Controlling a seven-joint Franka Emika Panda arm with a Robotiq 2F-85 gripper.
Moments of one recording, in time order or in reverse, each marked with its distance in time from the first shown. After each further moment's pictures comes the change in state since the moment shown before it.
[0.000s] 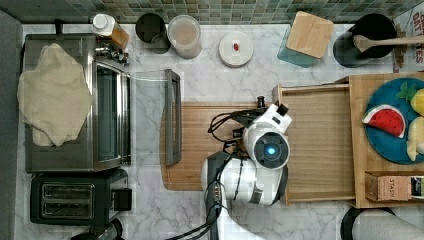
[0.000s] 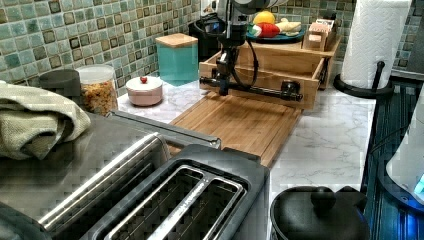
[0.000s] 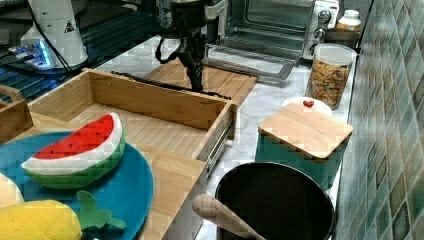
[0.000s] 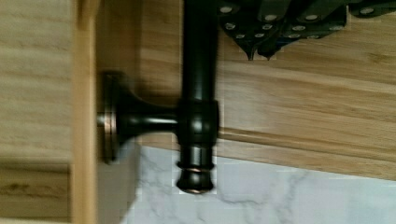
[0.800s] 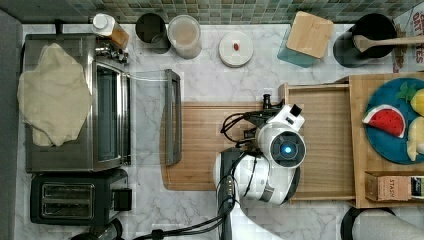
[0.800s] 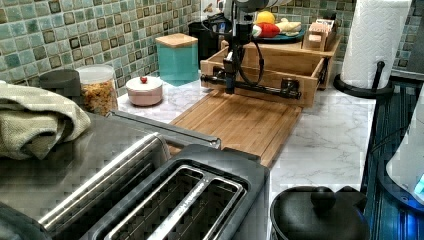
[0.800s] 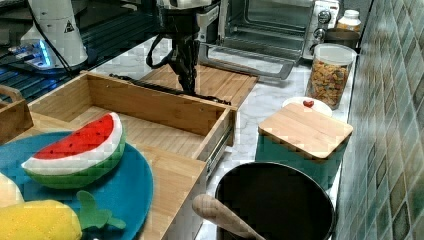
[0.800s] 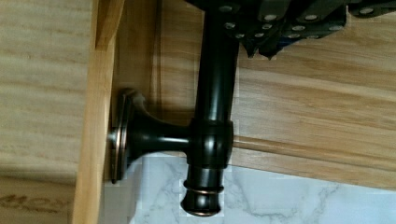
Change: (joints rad) arm -0.038 0.029 -0.011 0.029 0.031 -0.019 -0.121
